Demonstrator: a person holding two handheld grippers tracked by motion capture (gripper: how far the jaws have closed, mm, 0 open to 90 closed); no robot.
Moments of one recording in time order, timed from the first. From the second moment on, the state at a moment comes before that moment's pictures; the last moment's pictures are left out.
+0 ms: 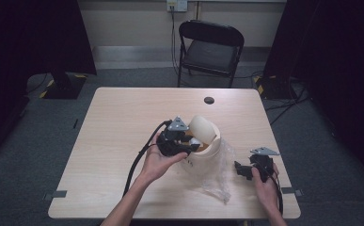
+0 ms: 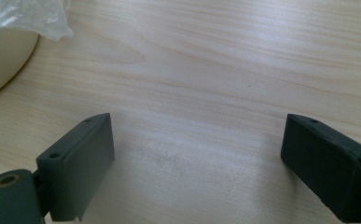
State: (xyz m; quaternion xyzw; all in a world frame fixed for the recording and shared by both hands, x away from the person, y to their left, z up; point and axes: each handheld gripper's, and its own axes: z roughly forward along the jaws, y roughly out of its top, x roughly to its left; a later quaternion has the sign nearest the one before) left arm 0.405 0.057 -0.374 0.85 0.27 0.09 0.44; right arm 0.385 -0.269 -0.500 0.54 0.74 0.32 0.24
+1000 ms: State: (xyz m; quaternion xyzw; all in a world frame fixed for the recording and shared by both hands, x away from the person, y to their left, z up) left arm 0.413 0.047 -0.375 0.86 0.27 0.08 0.43; right arm 0.385 -0.269 -0.500 0.54 0.74 0.32 0.24
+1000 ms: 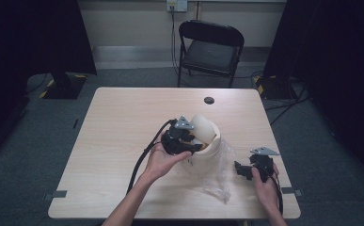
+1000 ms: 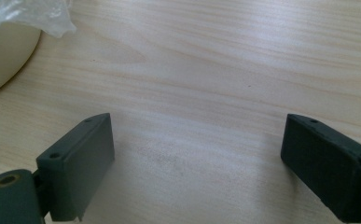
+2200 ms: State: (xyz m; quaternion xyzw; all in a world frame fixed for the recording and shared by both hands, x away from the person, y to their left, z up) left arm 0.399 0.124 -0.360 0.80 0.31 0.12 0.49; right arm 0.385 -0.269 -0.500 0.54 0.74 0.32 0.24
